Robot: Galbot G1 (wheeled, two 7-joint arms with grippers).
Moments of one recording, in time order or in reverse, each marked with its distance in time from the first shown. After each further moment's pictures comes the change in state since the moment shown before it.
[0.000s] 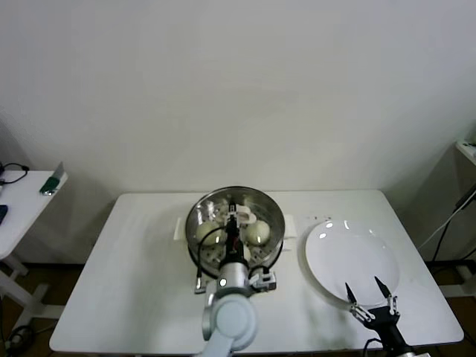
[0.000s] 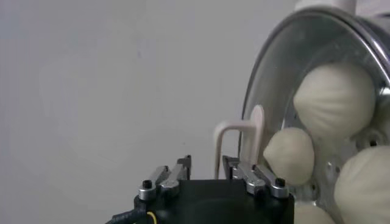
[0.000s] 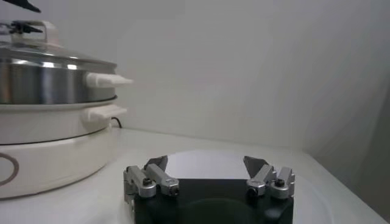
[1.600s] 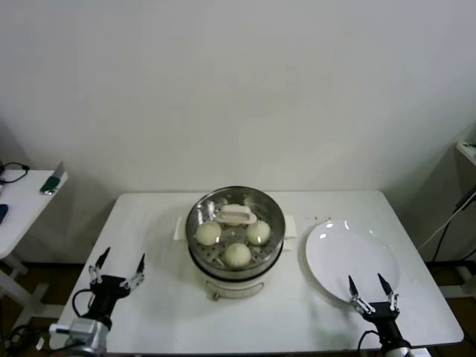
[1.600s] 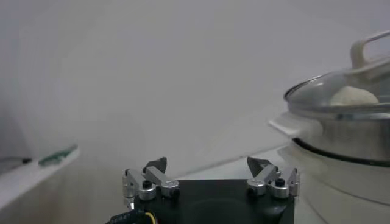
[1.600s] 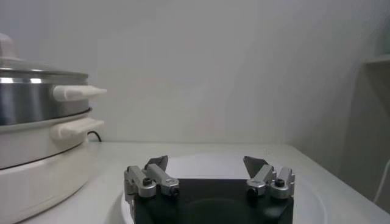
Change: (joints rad) left arm 0.494 0.342 -0.728 -0.144 -1.767 -0.590 -0.208; right arm 0.047 0.011 -0.041 -0.025 0.078 0.016 0.068
